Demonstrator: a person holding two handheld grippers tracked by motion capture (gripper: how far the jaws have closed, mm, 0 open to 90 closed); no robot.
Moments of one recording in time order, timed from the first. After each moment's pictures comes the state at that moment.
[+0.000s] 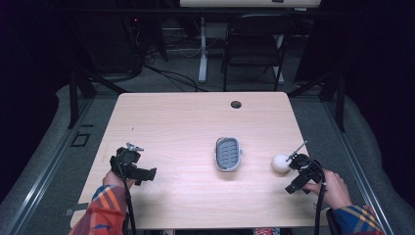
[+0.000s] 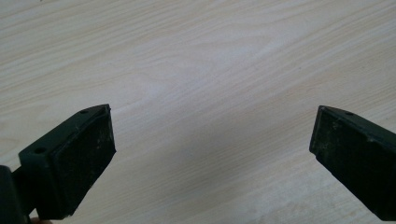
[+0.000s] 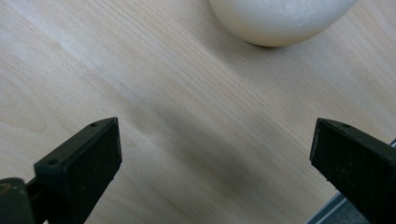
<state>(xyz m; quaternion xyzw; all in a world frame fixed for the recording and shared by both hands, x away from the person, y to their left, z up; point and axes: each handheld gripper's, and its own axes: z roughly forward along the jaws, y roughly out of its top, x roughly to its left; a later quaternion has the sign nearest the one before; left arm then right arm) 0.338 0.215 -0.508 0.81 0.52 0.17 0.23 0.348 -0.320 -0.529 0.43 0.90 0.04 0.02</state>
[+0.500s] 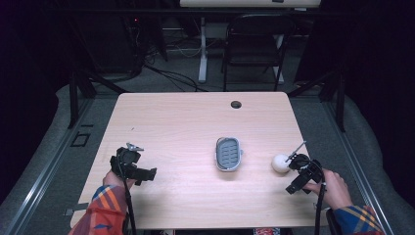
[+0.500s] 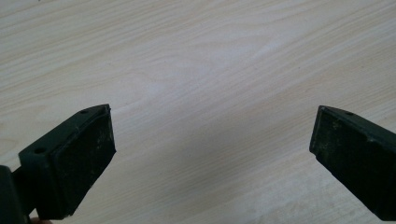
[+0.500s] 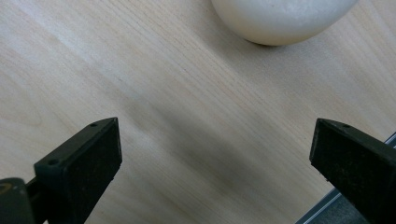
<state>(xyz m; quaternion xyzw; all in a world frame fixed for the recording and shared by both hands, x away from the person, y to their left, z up) 0.338 0.215 -0.509 0.81 0.52 0.17 0.23 0.349 -0.318 -0.527 0.42 0.91 0.02 0.02</state>
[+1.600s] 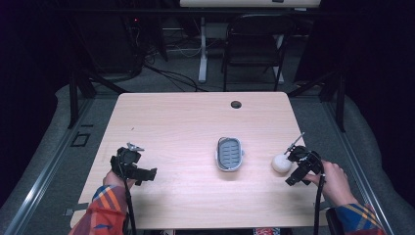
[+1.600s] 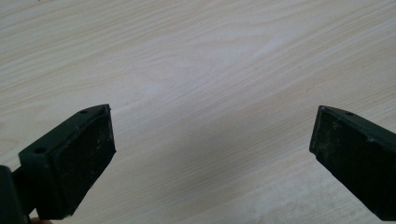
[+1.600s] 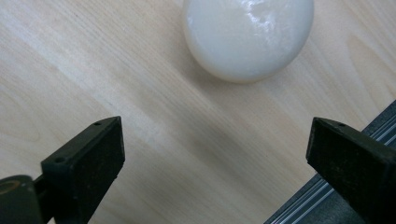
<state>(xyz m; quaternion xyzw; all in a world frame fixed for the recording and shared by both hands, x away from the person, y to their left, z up) 0.338 0.214 -0.509 0.81 0.52 0.17 0.23 0.365 -0.314 -0.511 0.41 0.91 0.04 0.05</state>
